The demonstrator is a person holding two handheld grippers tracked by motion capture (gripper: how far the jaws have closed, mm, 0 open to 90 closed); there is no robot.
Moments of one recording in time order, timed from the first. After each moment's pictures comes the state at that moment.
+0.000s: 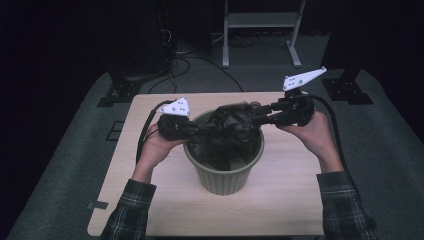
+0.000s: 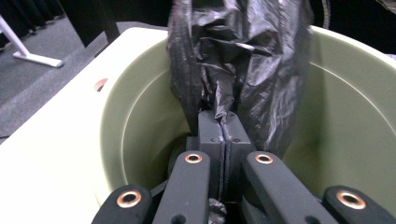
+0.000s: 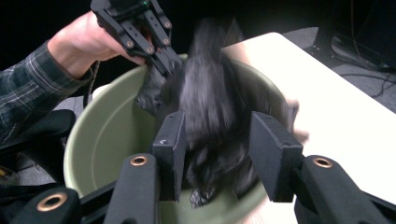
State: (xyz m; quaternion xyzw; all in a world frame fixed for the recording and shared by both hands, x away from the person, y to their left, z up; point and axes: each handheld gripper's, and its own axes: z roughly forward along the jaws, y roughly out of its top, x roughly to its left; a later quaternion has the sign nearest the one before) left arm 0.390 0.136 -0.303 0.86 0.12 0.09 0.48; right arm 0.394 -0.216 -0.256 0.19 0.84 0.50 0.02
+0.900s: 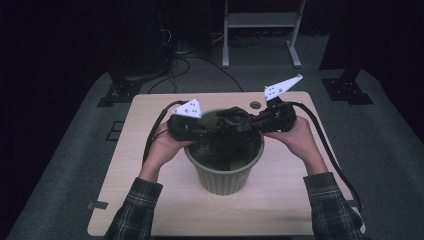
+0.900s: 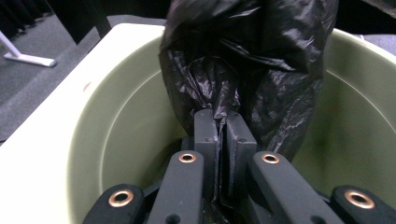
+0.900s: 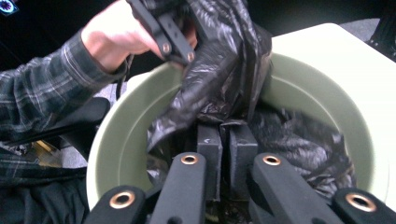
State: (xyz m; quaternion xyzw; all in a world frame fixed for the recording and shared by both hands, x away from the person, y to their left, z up) left arm 0.389 0.106 -0.301 0.88 0.08 0.10 0.45; right arm 0.395 -0.177 -0.274 0.14 0.86 0.50 -0.04
